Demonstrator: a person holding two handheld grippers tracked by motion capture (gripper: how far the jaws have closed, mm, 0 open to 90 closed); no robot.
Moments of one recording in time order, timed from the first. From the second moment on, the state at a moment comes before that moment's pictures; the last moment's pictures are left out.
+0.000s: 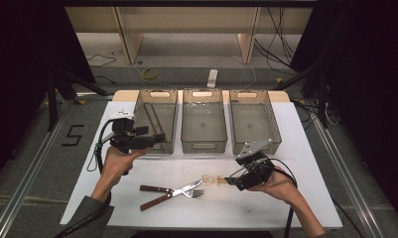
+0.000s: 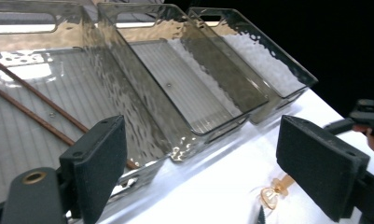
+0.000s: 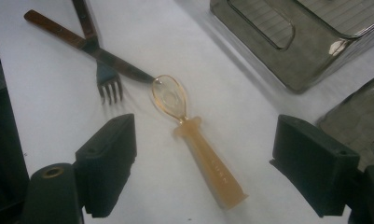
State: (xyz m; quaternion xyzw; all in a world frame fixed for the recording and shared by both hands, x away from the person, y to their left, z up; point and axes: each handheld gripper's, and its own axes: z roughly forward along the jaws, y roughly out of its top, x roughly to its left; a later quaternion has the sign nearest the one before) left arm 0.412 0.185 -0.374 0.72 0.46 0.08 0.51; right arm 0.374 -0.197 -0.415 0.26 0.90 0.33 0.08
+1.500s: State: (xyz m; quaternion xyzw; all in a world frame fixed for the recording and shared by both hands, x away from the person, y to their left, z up) left arm 0.350 0.153 -0.409 0.78 0.36 0.10 0.50; right arm 0.400 -0.173 -0.449 0.23 0.95 0.19 0.05
